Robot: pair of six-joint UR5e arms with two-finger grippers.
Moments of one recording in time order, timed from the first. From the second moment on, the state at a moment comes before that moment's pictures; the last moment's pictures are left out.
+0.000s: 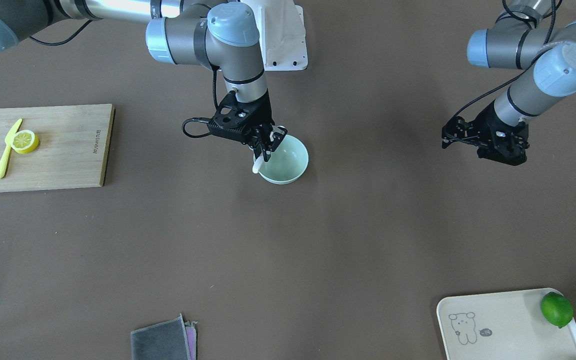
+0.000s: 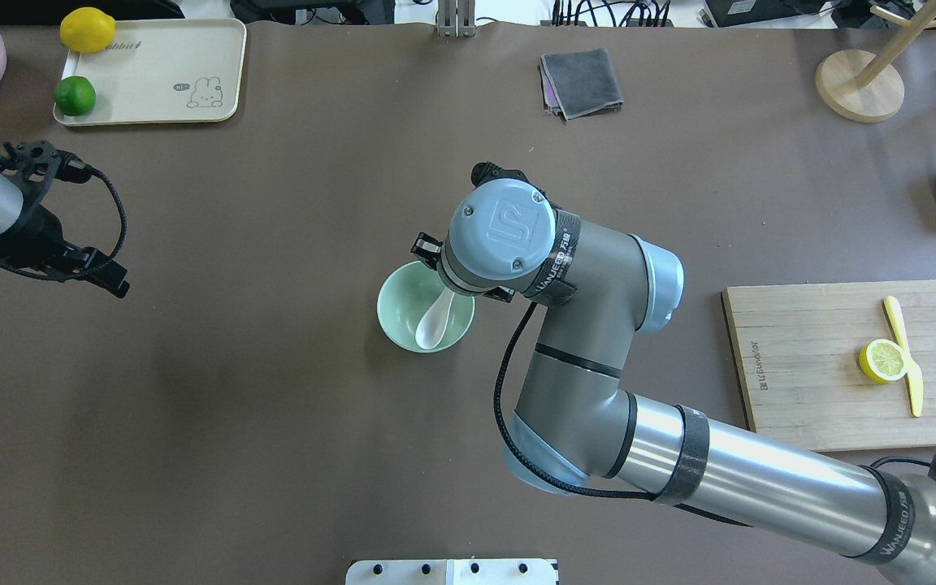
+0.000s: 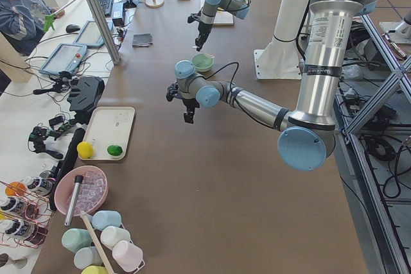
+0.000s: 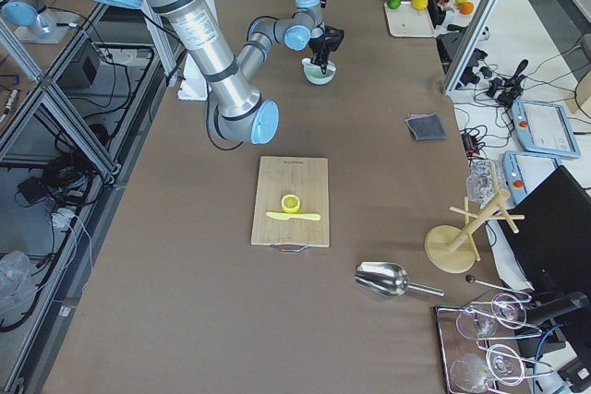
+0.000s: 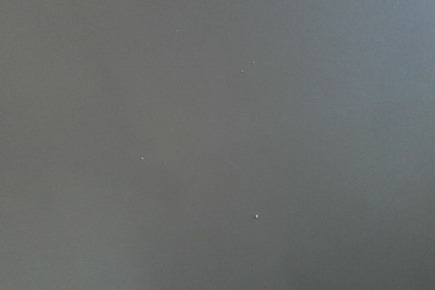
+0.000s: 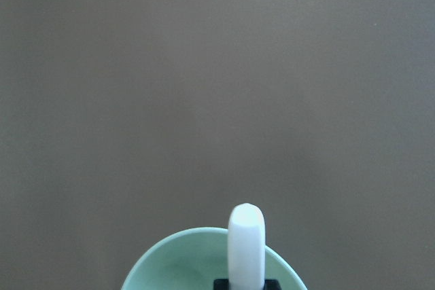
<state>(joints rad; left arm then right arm) -0.94 -1.69 -1.79 -1.79 -2.26 -0.54 0.48 -0.80 1.61 -1.46 1.68 1.72</state>
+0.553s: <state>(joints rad) -0.95 -1.69 -1.79 -1.79 -2.26 -0.54 0.56 -0.88 1.69 -1.46 1.80 1.66</state>
